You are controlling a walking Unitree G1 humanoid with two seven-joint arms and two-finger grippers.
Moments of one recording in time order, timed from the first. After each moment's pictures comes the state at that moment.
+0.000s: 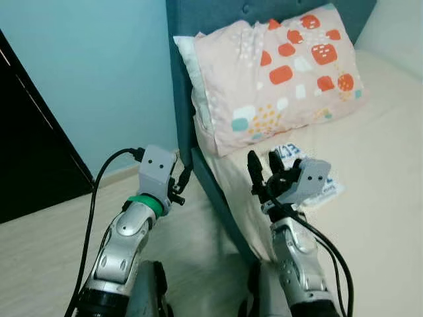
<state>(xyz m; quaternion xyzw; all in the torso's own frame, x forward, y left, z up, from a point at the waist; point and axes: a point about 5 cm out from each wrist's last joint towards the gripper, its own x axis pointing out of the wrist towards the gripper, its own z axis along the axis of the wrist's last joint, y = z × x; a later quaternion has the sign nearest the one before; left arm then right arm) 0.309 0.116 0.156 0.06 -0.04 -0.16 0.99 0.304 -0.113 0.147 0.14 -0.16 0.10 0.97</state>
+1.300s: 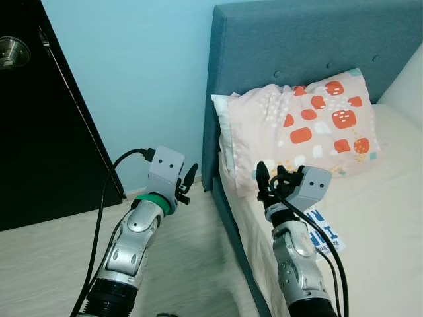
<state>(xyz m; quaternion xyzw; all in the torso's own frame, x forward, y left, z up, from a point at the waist) 0.319 0.106 0.147 0.07 -0.03 -0.16 0.99 0.310 -0.126 0.121 0.16 -0.10 0.03 0.98</state>
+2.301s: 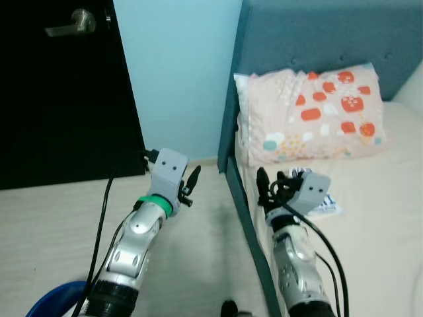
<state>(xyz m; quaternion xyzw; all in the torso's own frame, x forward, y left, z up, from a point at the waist) 0.319 0.112 0.146 0.08 -0.03 -0.15 0.98 0.308 -0.126 0.109 0.16 -0.09 0.03 0.98</state>
